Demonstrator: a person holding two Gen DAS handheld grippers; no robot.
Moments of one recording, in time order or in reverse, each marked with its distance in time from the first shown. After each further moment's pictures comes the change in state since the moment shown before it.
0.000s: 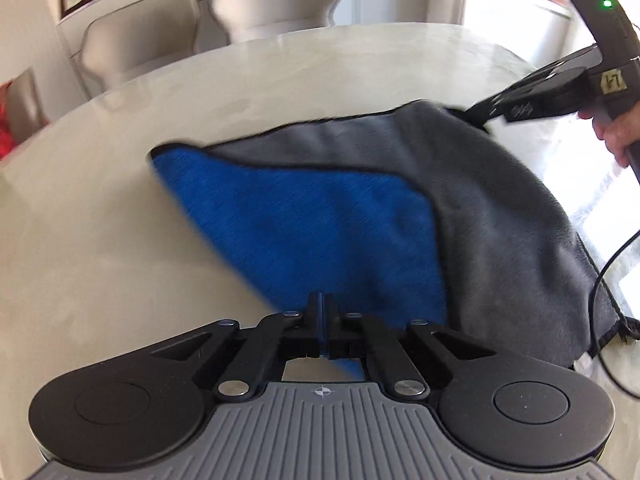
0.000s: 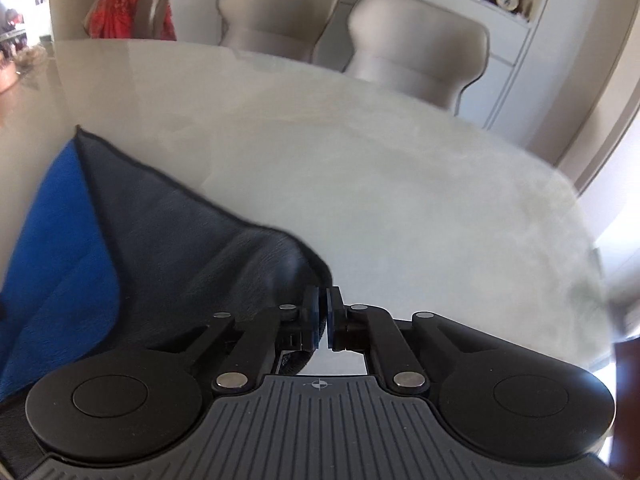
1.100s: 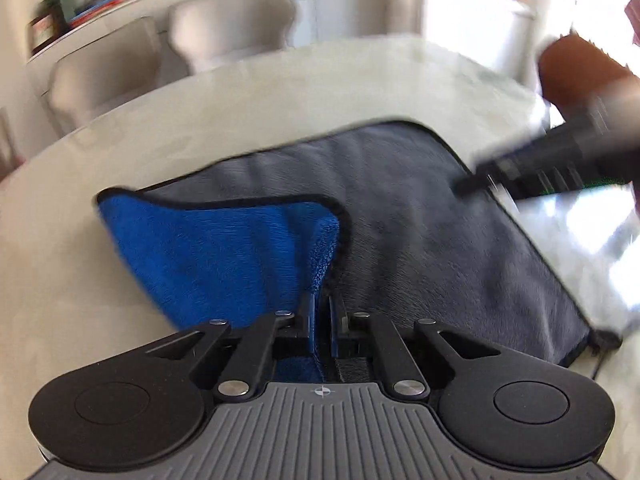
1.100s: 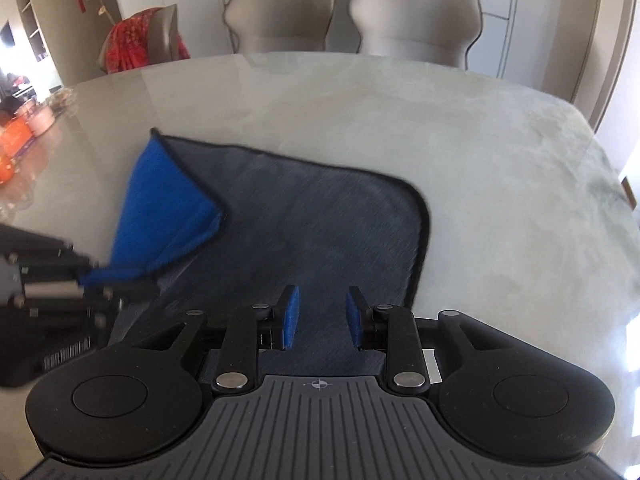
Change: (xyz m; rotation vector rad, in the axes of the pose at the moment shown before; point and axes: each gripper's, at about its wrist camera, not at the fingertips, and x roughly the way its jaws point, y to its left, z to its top) left arm -0.007 -0.051 0.003 0.034 -0.116 -0.034; right arm -0.070 0.039 -0.065 0.191 0.030 0.209
